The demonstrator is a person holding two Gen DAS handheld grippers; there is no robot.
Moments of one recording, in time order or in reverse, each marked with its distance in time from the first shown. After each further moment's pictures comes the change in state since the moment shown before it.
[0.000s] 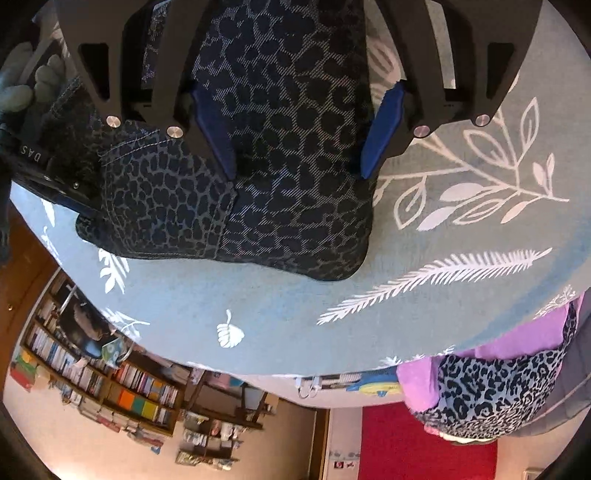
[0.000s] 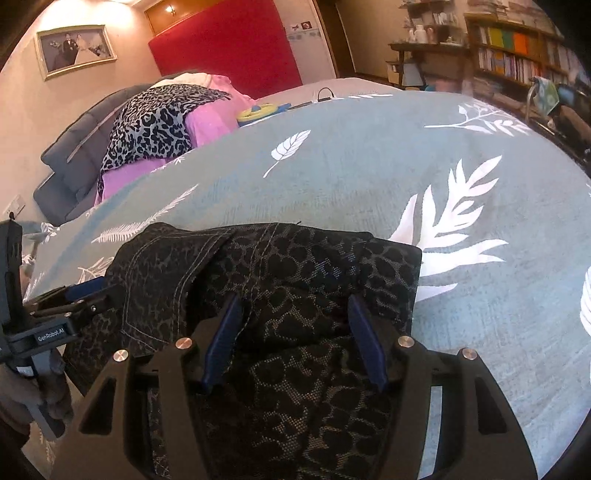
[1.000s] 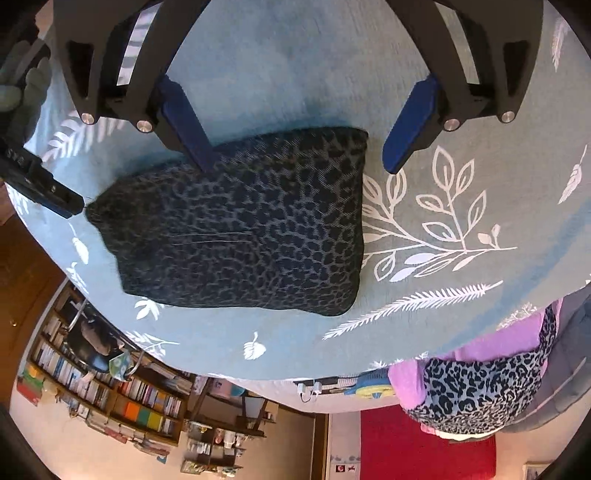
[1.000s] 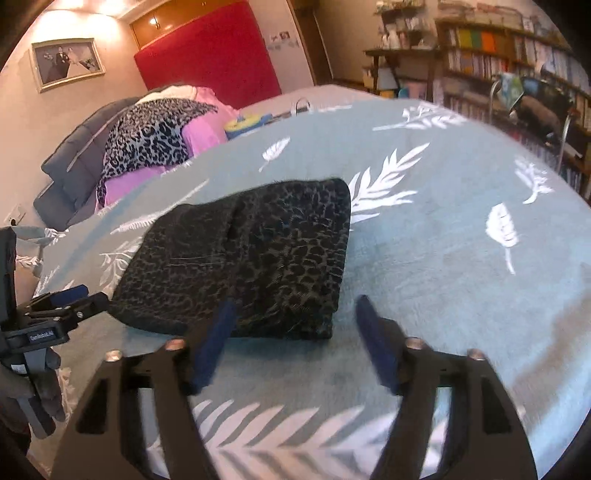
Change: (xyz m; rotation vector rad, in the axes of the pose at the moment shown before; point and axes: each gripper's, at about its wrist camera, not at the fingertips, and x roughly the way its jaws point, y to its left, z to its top) left arm -0.103 -0.031 -0.063 0.026 0.019 0.023; right arm -0.129 0.009 -0.069 0.055 -0.044 -0.061
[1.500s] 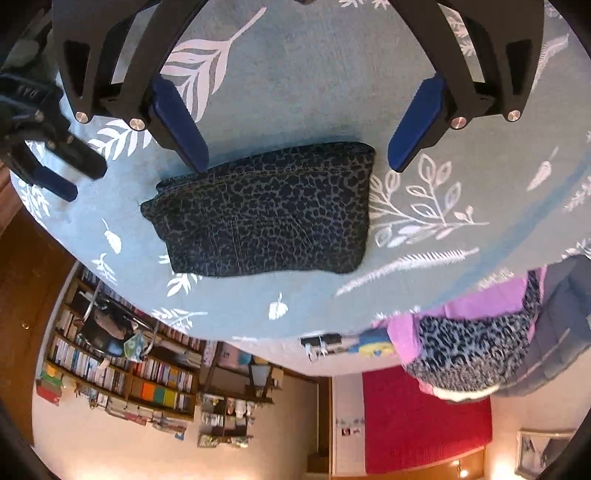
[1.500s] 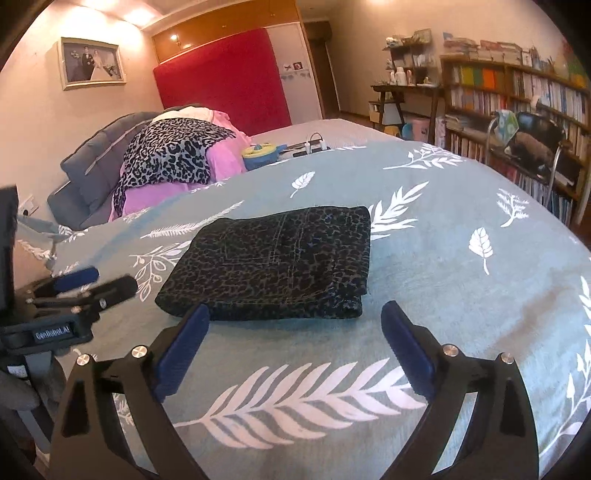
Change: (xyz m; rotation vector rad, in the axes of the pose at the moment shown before) left arm -0.087 -0.046 -0.018 0.052 -0.160 0.052; right arm -0.078 0.057 -0.029 -0.072 -0.118 -0.013
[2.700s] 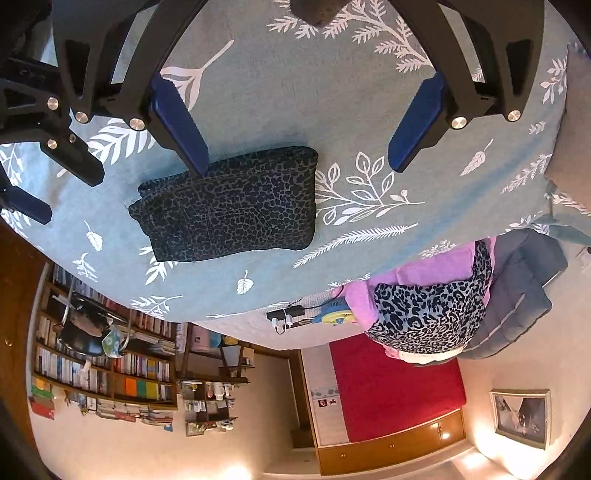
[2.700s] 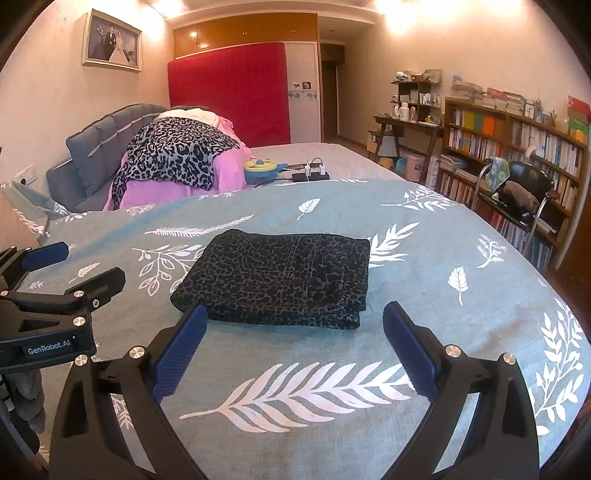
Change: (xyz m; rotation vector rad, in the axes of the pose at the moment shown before) left arm -0.069 -0.005 -0.013 0.058 -0.081 0.176; right arm -0.052 0.055 0.001 -0.129 -0.072 -0.091
